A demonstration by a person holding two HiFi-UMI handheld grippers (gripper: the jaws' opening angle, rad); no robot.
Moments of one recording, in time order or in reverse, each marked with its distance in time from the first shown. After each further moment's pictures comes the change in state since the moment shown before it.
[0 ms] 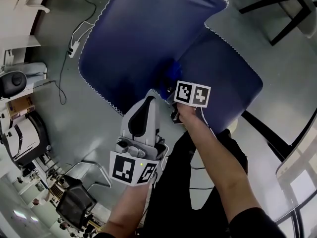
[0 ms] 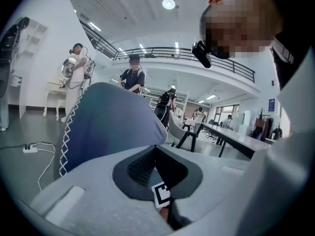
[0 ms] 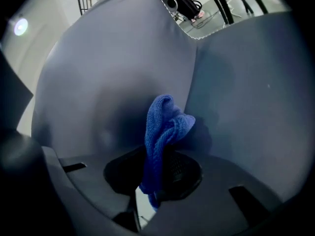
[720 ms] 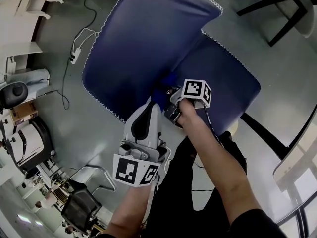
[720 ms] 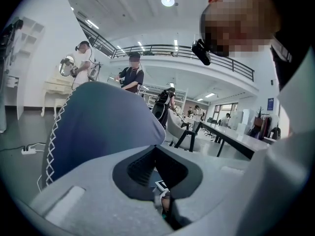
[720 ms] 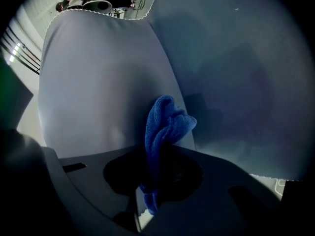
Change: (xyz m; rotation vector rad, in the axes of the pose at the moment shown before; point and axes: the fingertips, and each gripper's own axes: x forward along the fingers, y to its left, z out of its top) left arm 0.009 0.000 0.009 0.006 0.027 -0.015; right arm 0.003 0.036 -0.006 0.595 0.123 0.225
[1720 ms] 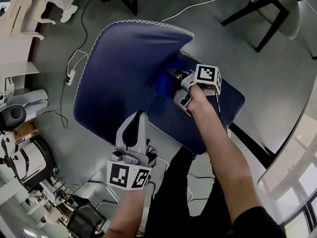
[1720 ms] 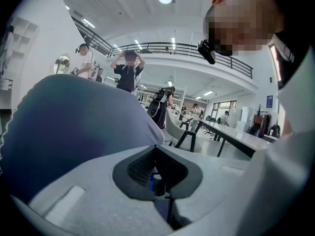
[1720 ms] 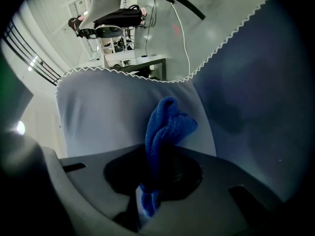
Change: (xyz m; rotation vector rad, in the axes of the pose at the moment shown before) left arm 0.055 -0.015 0.030 0.023 0.013 -0.019; right arm -0.068 0.104 0.152 -0.023 -0.132 0.148
